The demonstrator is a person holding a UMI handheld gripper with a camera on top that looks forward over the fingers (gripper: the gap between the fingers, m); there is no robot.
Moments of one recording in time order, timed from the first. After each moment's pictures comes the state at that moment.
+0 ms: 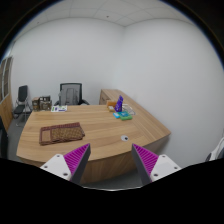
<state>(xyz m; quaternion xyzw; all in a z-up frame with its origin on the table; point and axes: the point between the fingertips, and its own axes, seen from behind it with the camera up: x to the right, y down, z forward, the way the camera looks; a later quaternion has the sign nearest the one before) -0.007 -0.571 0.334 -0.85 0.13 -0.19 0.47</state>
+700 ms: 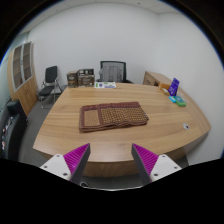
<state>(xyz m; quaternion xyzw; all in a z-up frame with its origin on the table) -0.250 -0.426 0.139 -0.91 0.03 -0.04 0.41</state>
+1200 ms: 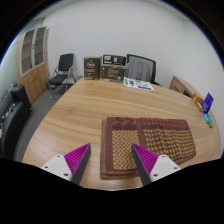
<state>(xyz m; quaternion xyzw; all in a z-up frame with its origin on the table) -0.373 -0.209 0.022 -0.92 -0.07 -0.02 0.40</state>
